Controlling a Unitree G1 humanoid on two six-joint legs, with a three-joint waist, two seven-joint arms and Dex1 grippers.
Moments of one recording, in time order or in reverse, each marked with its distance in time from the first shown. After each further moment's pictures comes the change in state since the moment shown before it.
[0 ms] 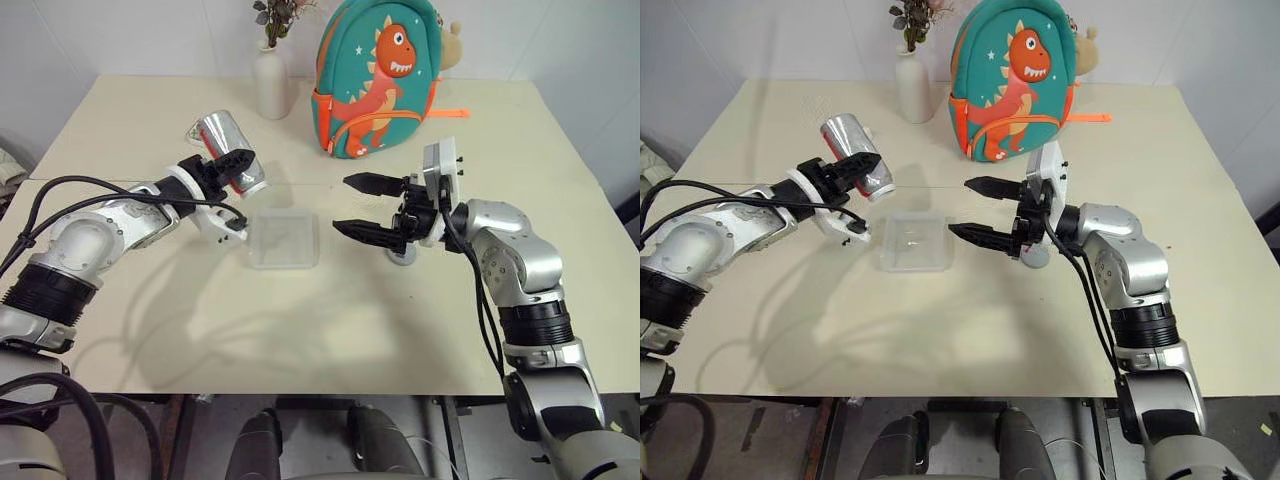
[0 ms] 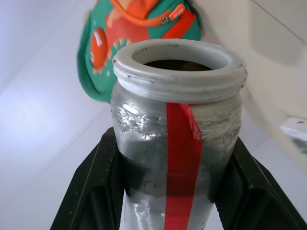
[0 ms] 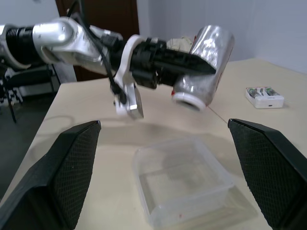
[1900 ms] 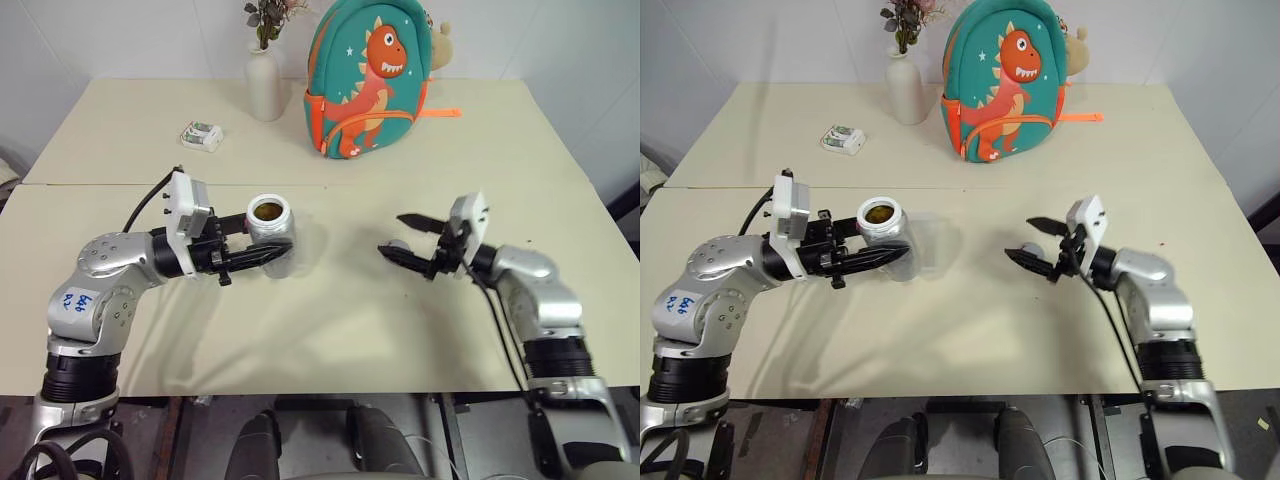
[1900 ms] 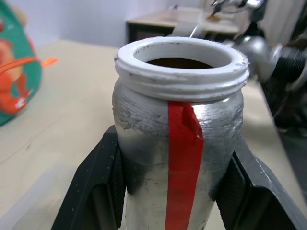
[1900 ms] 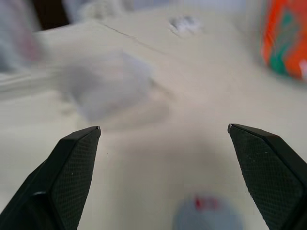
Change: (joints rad) left arm 0.450 -0.318 0.662 -0.479 -1.936 0.890 -1.265; right arm 0.137 -0.165 -0.081 0.058 -0.096 -0.116 0.037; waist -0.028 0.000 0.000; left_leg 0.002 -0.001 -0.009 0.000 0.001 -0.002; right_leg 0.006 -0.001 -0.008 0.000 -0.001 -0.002
